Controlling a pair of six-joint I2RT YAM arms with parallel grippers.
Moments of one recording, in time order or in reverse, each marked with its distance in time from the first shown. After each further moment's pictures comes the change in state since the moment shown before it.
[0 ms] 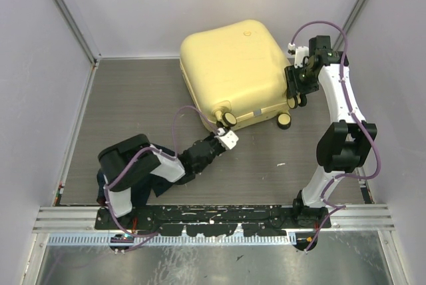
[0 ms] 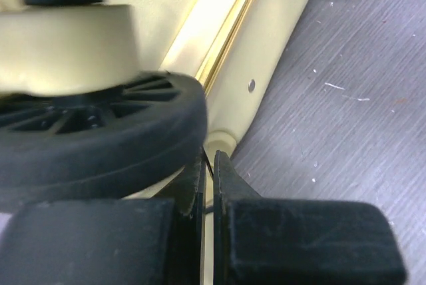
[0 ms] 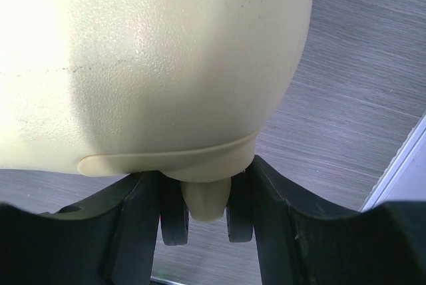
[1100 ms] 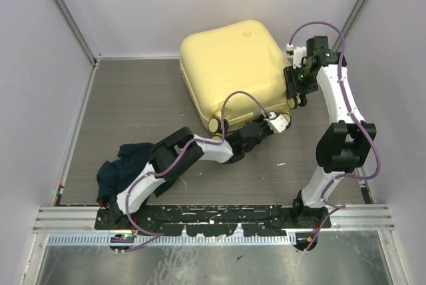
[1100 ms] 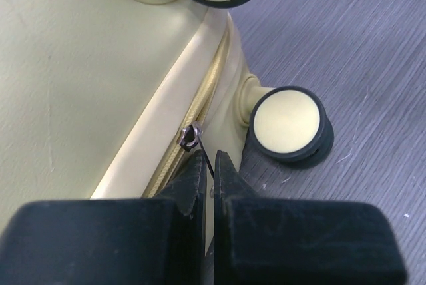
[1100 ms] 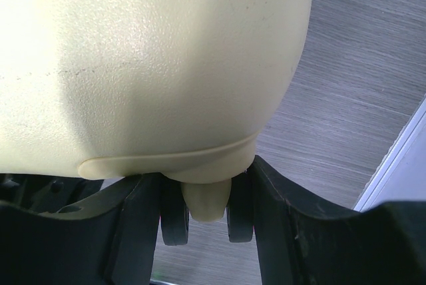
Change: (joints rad) left arm -0.058 0.542 0.858 -0.185 0.029 0.079; right arm 0.021 -0.004 -0.012 0.016 0.040 -0.002
